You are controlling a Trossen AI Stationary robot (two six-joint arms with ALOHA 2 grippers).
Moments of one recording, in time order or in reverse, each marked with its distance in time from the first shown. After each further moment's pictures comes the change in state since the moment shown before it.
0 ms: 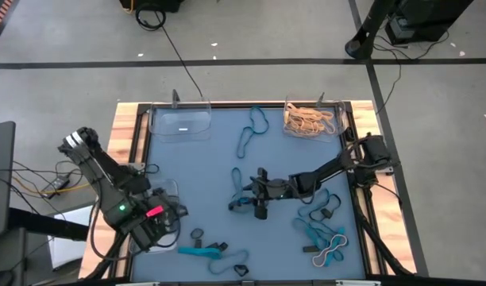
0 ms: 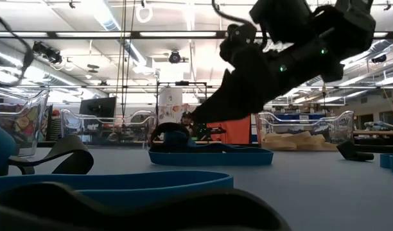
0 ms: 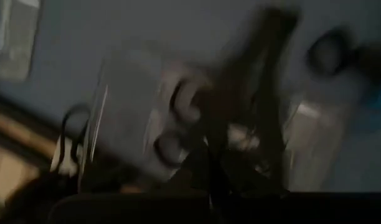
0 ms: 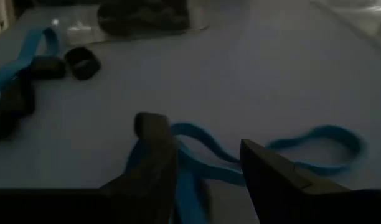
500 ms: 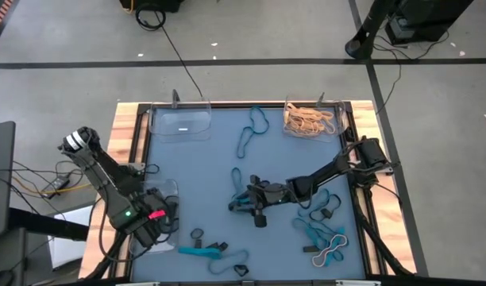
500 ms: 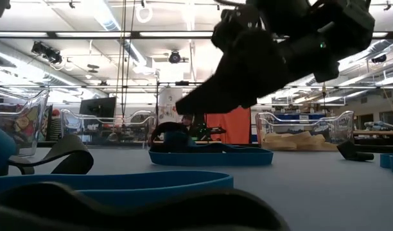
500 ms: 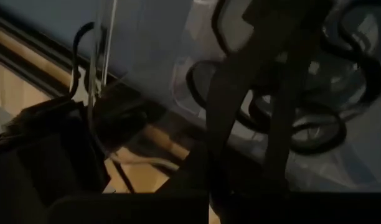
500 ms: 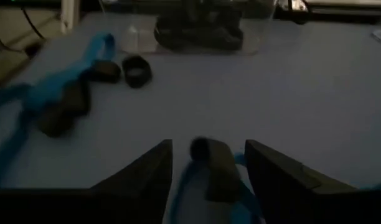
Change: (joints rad) left arm -0.024 -0.004 -0.177 -0.022 0.195 -0.087; right arm 0.033 0.049 0.057 0.060 -0.103 -0.115
